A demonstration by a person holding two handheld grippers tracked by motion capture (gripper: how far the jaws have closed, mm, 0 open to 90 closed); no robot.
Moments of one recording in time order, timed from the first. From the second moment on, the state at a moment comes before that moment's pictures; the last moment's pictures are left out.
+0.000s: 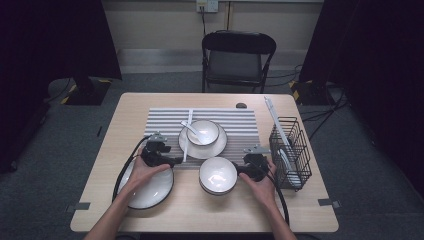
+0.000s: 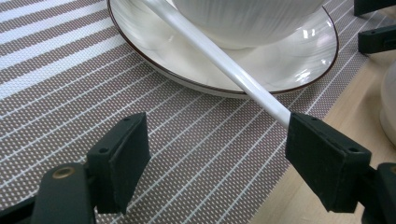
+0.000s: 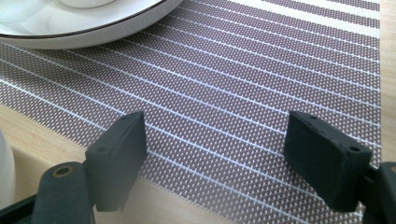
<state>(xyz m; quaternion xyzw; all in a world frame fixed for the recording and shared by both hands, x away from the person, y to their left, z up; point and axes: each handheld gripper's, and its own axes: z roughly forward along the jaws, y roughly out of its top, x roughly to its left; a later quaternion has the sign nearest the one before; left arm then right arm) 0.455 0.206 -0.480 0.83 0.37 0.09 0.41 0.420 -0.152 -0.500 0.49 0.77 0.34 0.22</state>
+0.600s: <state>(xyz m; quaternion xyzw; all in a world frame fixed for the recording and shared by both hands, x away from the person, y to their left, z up) 0.449 0.204 -0.476 0.83 0.37 0.08 0.42 0.420 -0.152 -0.500 0.49 0.77 0.34 0.22</state>
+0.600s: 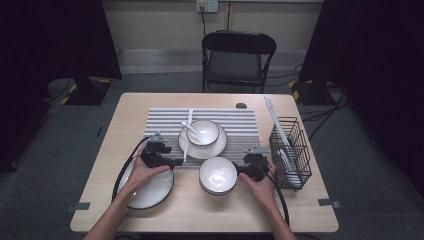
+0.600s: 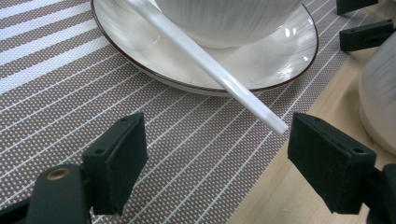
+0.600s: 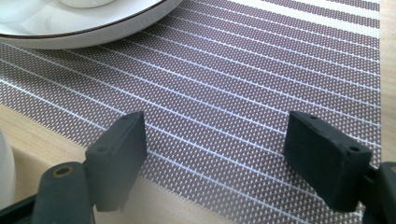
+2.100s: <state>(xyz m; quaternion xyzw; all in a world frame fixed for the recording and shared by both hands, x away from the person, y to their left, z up) 0.451 0.211 -0.473 0.82 0.38 0.09 0.42 0.420 -0.152 -0.500 0.49 0.77 0.34 0.22</state>
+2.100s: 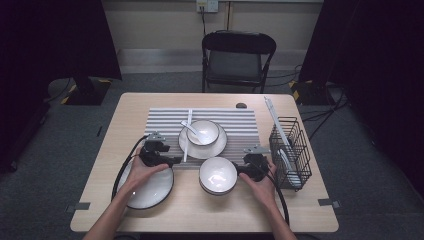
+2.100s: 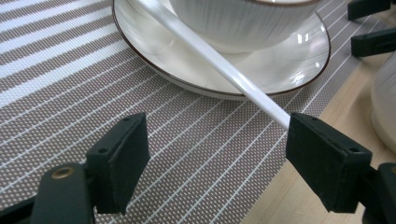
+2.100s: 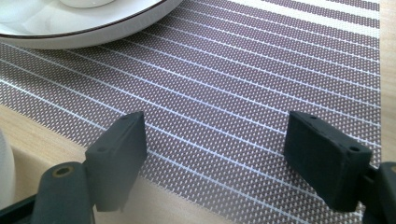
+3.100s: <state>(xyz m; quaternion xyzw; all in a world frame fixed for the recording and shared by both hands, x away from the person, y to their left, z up) 0.440 0.263 -0.443 0.79 0.39 0.13 0.46 0.420 -0.152 -0.500 0.49 0.77 0.34 0.22</state>
